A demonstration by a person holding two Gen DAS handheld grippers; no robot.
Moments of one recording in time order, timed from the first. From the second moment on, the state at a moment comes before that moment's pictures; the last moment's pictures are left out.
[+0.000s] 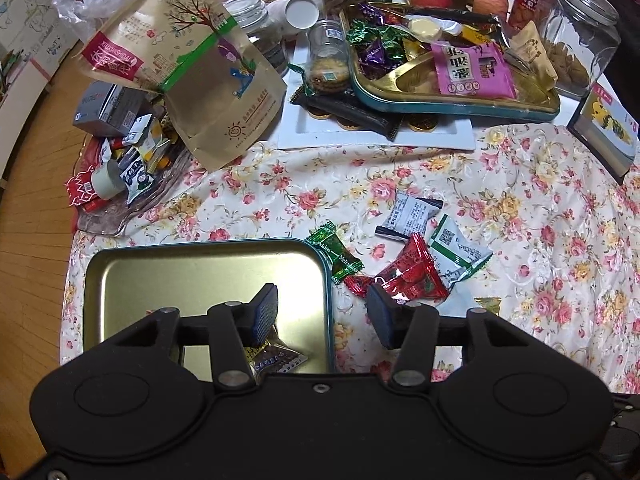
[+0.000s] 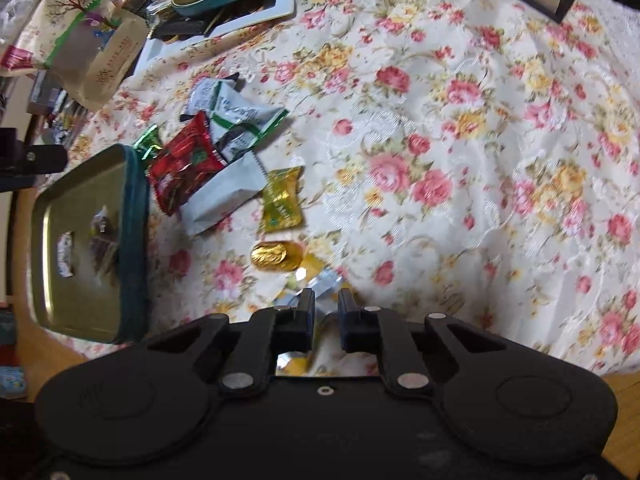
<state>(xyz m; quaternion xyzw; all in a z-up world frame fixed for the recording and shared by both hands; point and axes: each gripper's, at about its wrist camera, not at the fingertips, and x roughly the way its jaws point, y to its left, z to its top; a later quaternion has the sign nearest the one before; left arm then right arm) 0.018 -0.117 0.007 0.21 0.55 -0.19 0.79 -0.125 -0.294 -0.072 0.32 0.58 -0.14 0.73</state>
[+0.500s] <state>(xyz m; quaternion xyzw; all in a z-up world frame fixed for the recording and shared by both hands) 0.015 -0.117 0.011 0.21 0.54 -0.21 0.79 -0.117 -0.271 -0.097 0.33 0.62 -0.14 0.70</state>
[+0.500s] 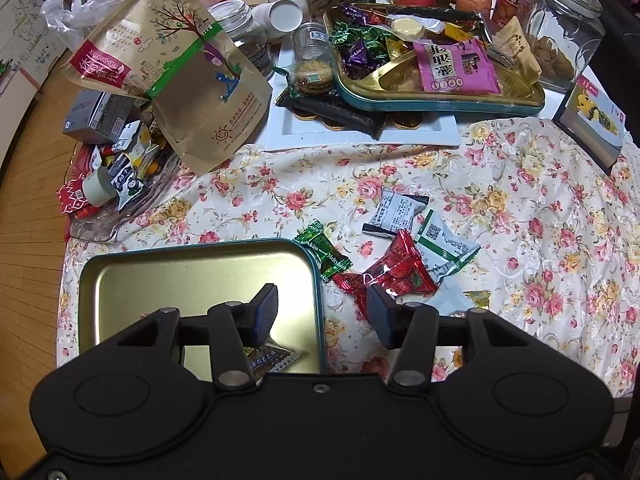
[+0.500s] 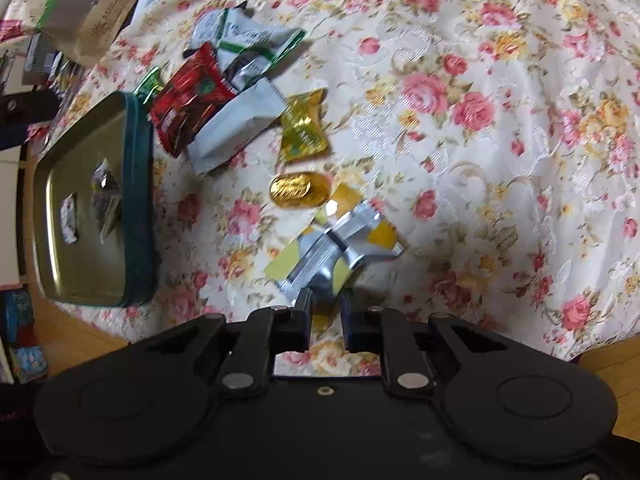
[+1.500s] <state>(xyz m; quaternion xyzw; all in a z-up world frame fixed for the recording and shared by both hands) 0.022 -0.091 0.013 0.18 0.56 -0.20 0.79 -0.087 -0.260 -0.093 0.31 0.59 -0.19 0.72</state>
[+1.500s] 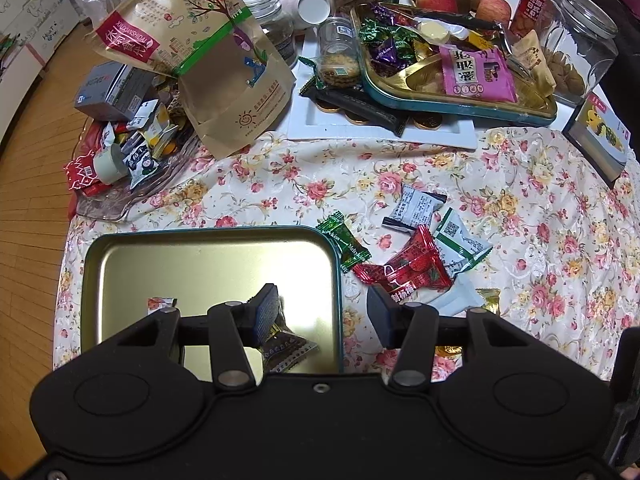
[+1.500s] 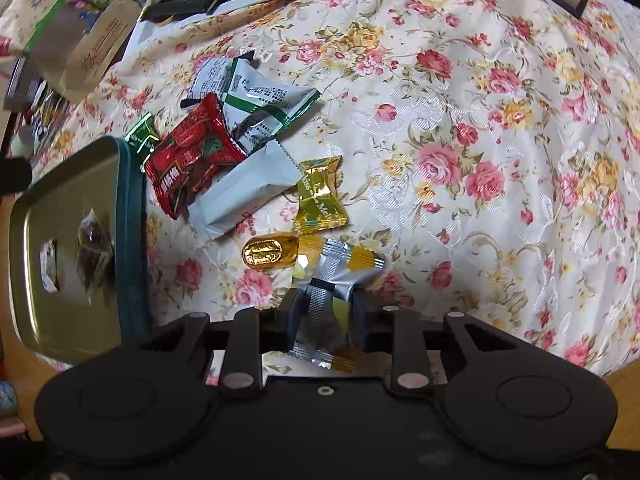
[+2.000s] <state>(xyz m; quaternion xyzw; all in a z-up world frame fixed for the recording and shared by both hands) 0.023 -0.082 0.018 0.17 0.56 -0.20 0.79 -0.062 -0.232 -0.100 0.28 0.59 -0.23 0.72</state>
